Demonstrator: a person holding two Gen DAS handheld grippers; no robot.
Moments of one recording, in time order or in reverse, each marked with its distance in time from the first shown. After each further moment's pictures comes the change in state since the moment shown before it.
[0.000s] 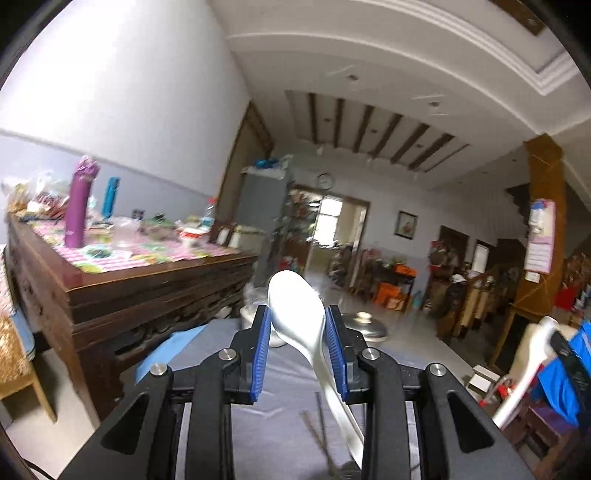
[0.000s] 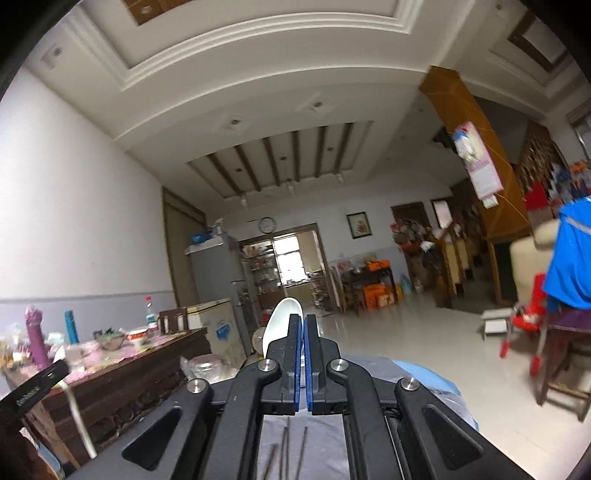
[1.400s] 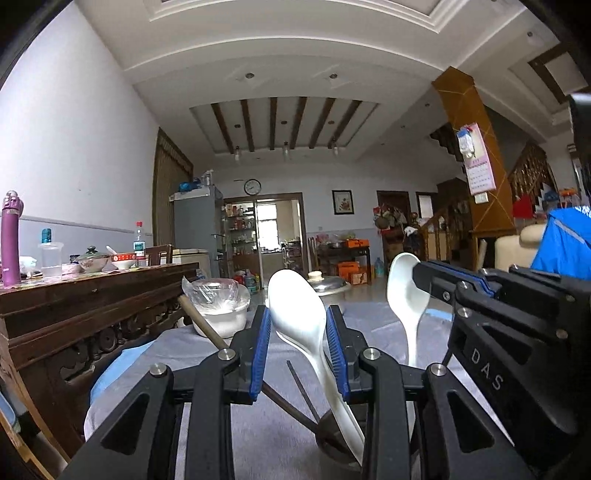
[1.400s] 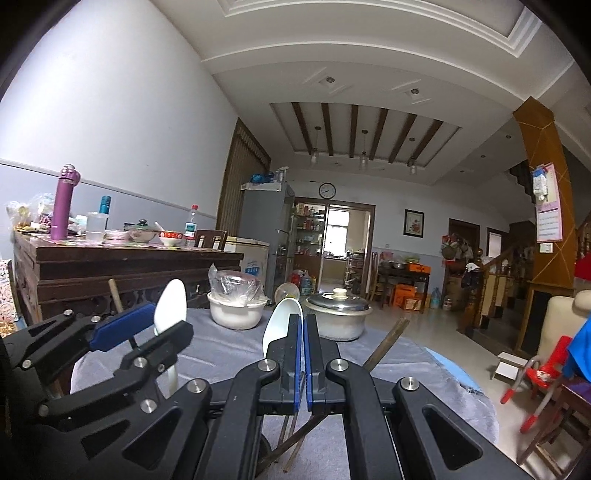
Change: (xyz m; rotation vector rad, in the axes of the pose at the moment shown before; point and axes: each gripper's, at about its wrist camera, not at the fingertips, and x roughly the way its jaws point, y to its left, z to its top) left arm 0.035 -0.043 -0.124 0.341 -0.029 -0.194; right arm 0.036 0.048 -0.124 -0.329 0.125 0.165
